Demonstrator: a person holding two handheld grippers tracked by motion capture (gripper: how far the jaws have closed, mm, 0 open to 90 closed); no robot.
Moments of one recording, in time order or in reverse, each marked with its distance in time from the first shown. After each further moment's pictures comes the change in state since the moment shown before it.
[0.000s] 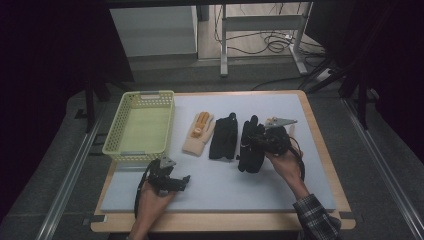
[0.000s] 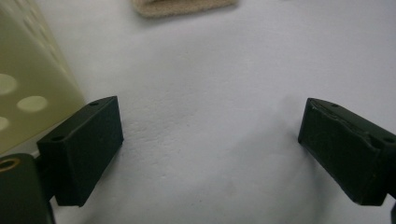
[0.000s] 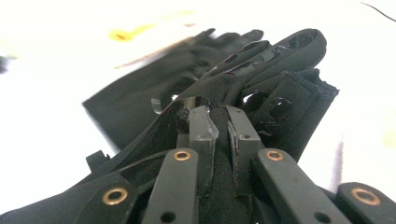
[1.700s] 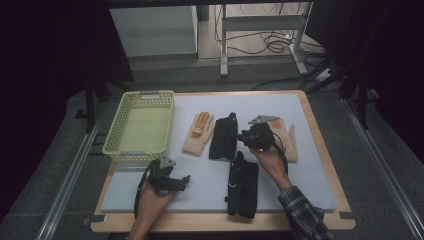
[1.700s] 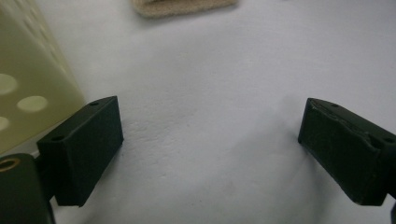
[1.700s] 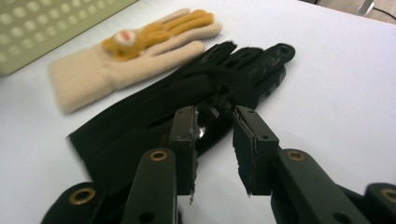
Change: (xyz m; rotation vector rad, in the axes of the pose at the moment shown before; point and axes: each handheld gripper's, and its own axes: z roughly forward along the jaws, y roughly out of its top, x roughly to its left) left arm 0.000 0.000 0.000 -0.001 -0.001 -0.001; right arm 0.009 0.014 0.054 -0.010 0.018 -0.006
